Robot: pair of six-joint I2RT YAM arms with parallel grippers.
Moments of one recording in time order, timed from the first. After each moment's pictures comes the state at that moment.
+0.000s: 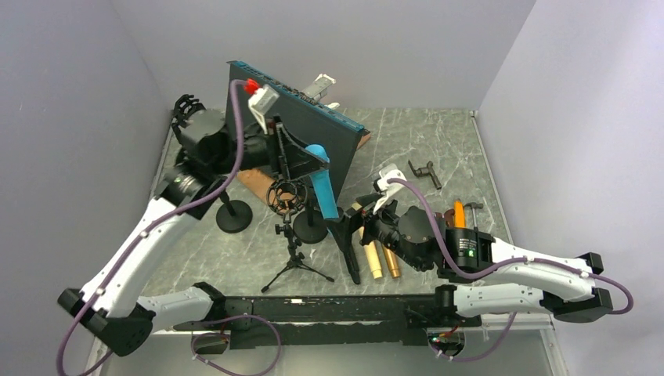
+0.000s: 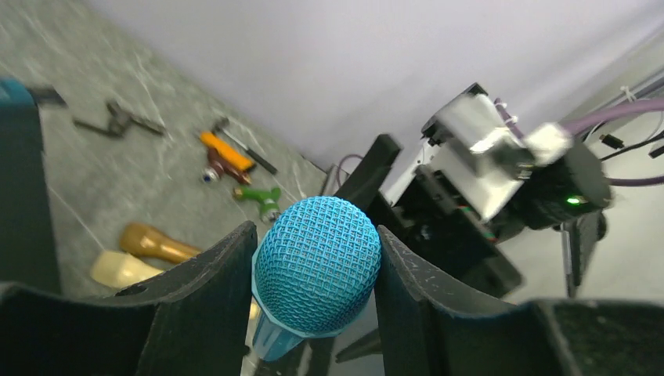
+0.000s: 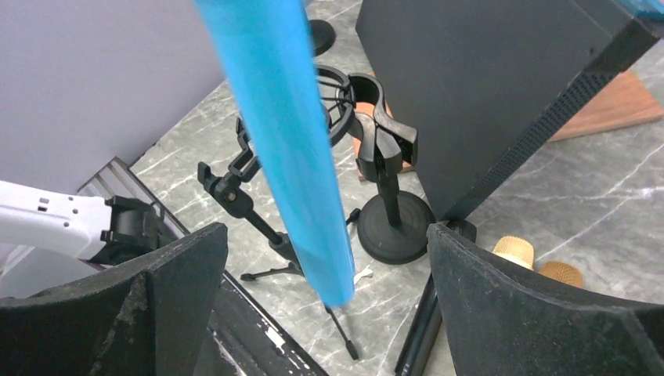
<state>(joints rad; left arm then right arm) -0.58 1.10 1.42 -0.25 0.72 -0.57 1.38 0.89 1.05 -0.35 0.63 0.37</state>
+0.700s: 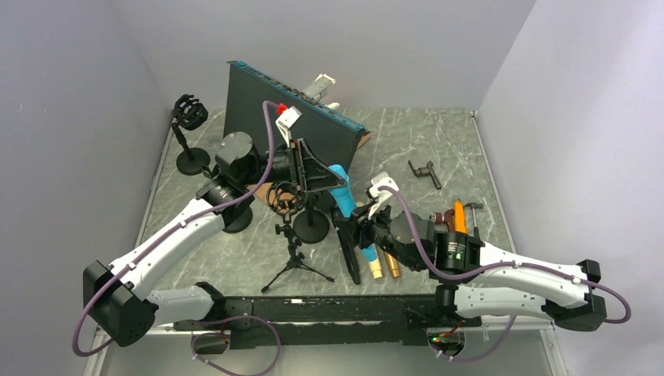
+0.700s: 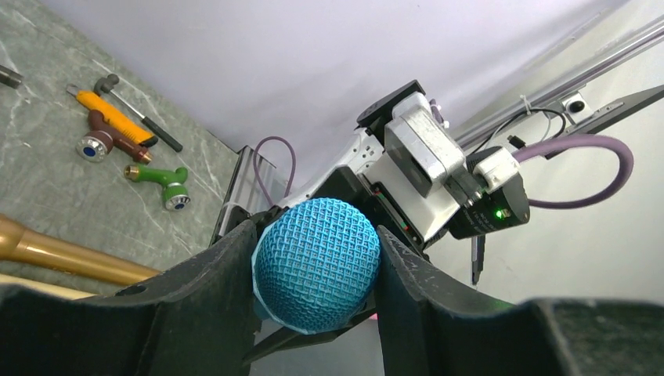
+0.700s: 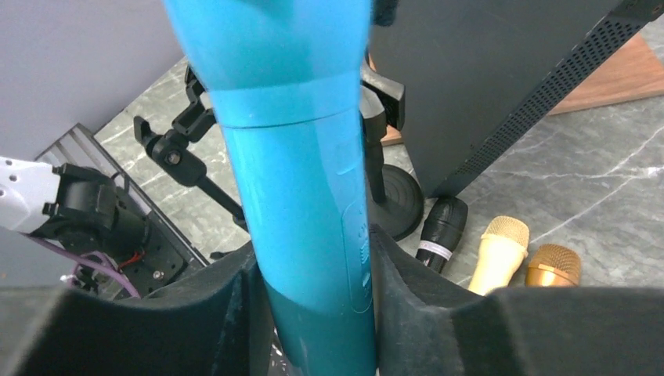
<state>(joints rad) -0.63 1.18 1.07 0.27 0.84 -0.97 1.30 0.87 0.92 -0.30 0.53 0.33</state>
